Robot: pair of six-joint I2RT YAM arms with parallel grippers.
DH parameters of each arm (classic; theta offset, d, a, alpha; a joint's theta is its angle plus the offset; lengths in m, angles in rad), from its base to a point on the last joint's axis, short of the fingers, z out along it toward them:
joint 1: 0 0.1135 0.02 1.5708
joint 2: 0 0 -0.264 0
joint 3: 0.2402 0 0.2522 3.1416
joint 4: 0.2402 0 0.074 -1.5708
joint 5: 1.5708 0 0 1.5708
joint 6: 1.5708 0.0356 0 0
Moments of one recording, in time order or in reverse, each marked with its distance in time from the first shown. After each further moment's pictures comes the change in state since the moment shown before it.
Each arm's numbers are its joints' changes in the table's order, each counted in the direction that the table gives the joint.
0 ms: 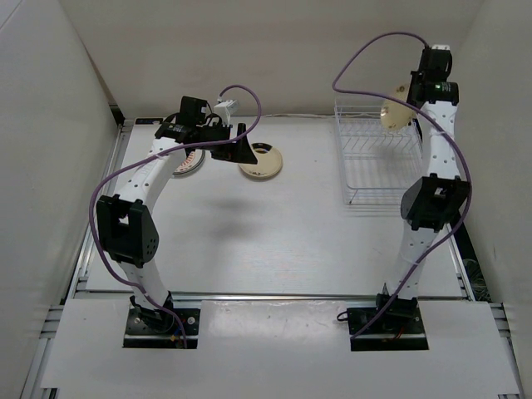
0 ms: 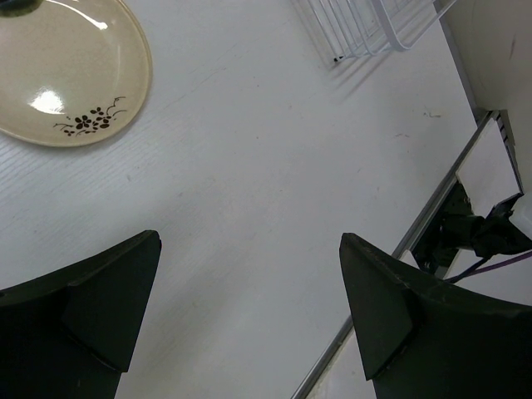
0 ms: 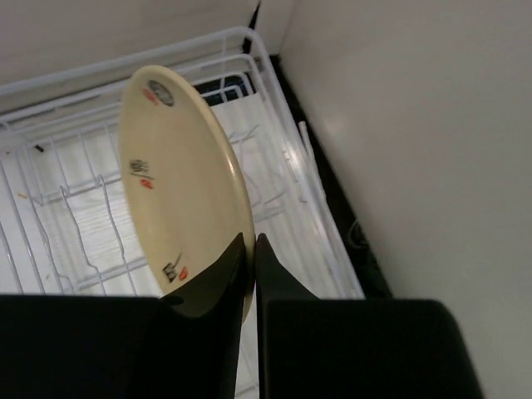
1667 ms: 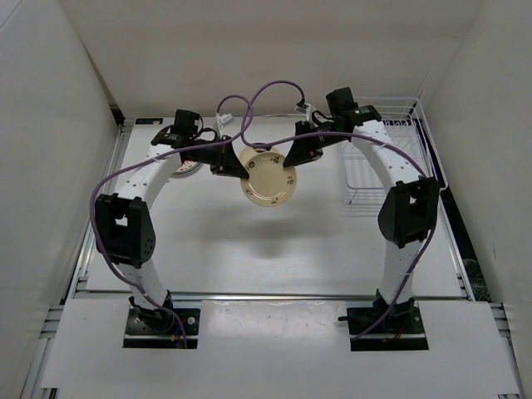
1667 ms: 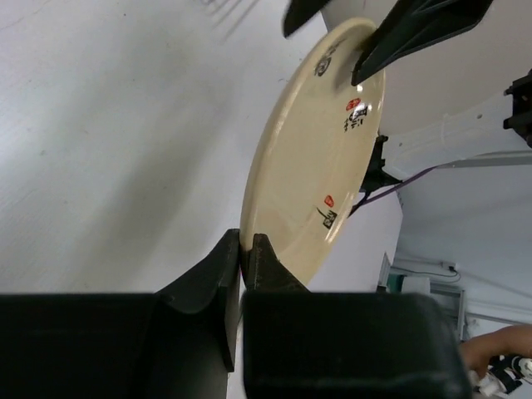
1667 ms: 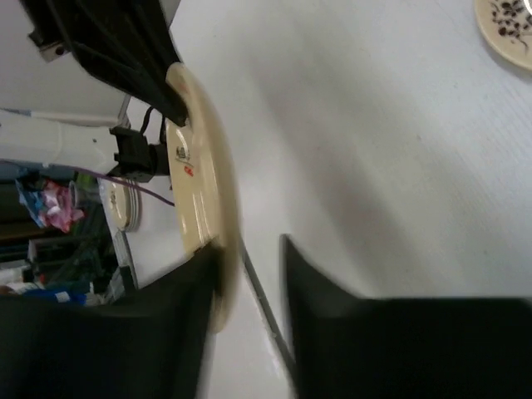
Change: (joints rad) left arm 0.059 0.016 -0.147 0.012 0.377 -0.053; right arm 0.433 0.202 -0.494 0.125 -1.278 0.039
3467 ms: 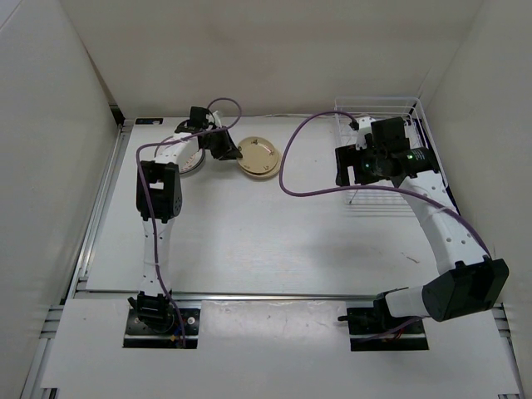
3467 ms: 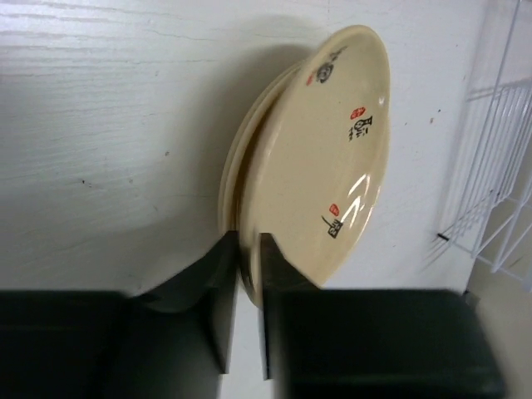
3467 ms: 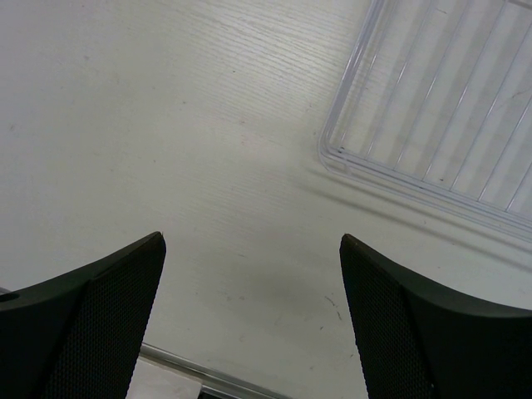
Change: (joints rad) left arm 0.060 -0.663 0.517 -0.179 -0.512 -0.341; right arm -0.067 0.645 -0.546 -0.074 0.889 -0.058
